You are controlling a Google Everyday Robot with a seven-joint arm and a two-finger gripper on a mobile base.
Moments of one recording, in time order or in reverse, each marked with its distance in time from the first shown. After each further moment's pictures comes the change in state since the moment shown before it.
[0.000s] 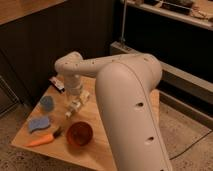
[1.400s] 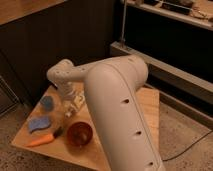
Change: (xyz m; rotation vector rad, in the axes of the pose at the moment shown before) arm 0.017 0.032 0.037 0.001 -0.047 -0.116
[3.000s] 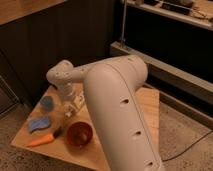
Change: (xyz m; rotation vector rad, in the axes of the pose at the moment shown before) arm -0.002 -0.001 0.001 0.002 -0.012 0.001
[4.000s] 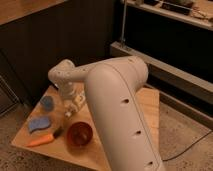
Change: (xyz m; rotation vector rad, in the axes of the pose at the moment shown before) arm -0.017 0.000 0.002 -0.016 -0.016 -0.127
